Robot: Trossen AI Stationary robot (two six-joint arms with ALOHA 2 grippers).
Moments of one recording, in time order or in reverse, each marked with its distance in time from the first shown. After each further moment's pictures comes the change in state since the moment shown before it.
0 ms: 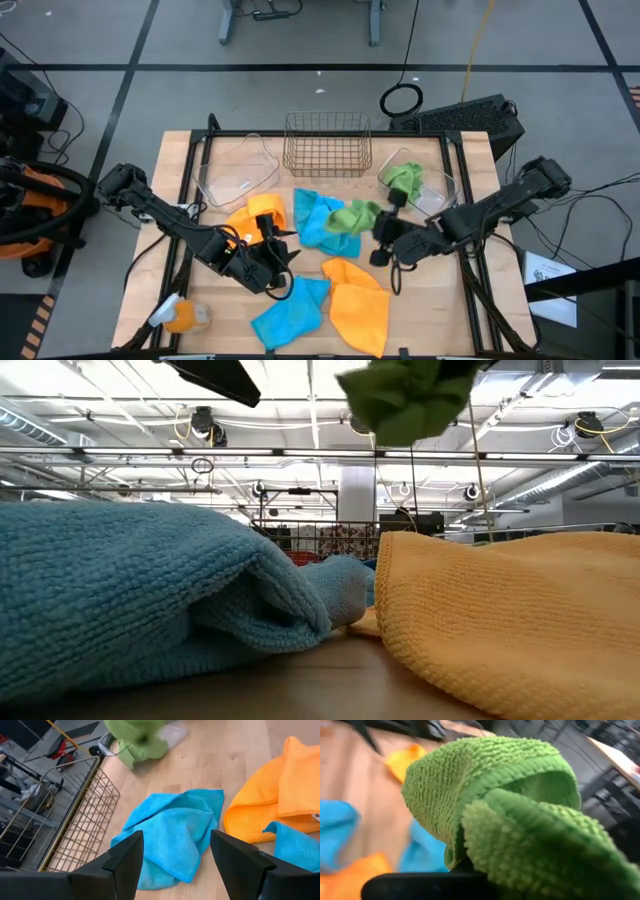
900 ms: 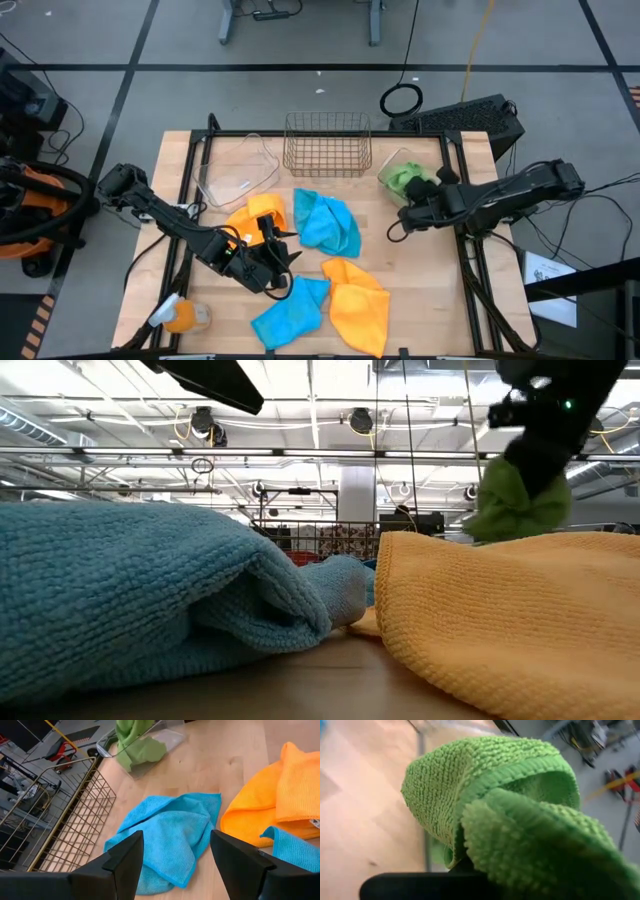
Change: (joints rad) left arm 0.001 0.000 -0.055 0.100 -0.003 0.006; right arm -0.271 -0.121 -0.208 -0.770 -0.074 0.716
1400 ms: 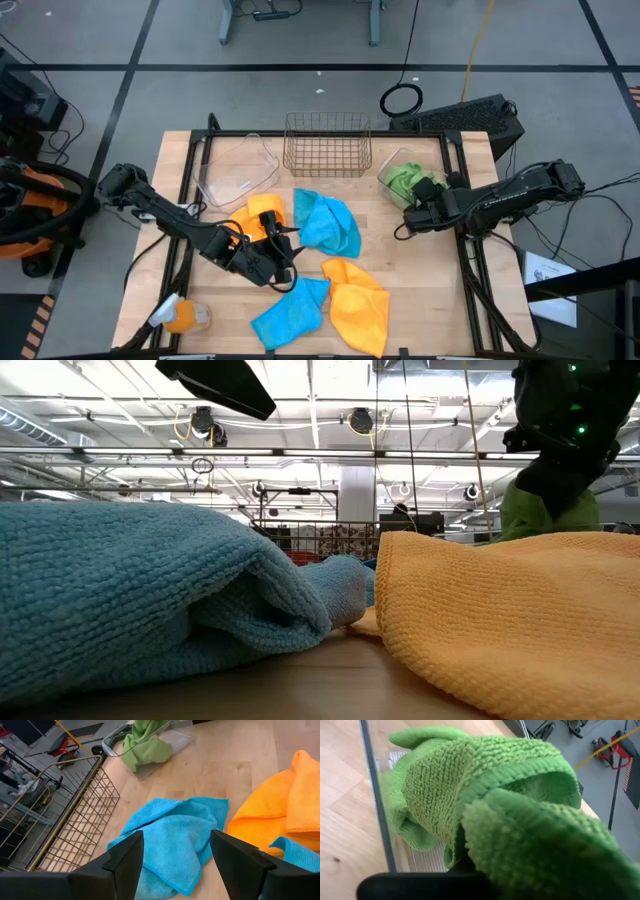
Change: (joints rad) left arm 0.045 0.000 0.000 0.027 0.021 0.000; right arm -0.004 0.000 -0.111 -0.062 -0.026 0.215
